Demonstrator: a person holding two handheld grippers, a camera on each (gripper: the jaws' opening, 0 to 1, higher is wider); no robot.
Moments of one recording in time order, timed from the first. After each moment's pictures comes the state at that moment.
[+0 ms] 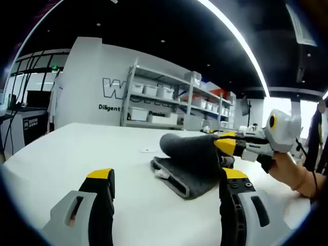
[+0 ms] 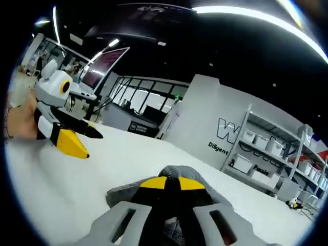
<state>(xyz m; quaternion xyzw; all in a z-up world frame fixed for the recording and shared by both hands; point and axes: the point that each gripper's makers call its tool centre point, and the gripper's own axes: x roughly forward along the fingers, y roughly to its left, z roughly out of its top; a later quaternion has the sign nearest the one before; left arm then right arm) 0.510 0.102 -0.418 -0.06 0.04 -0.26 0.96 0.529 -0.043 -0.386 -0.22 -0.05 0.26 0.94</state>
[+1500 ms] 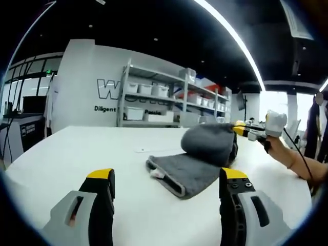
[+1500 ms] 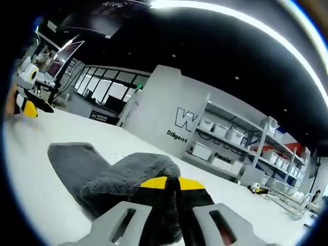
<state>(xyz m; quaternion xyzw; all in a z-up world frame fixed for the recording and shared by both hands) 0.508 0.091 -0.417 -0.04 0.05 -0.28 0.96 0.559 -0.238 -0.368 -0.21 -0.05 0.09 0.97</state>
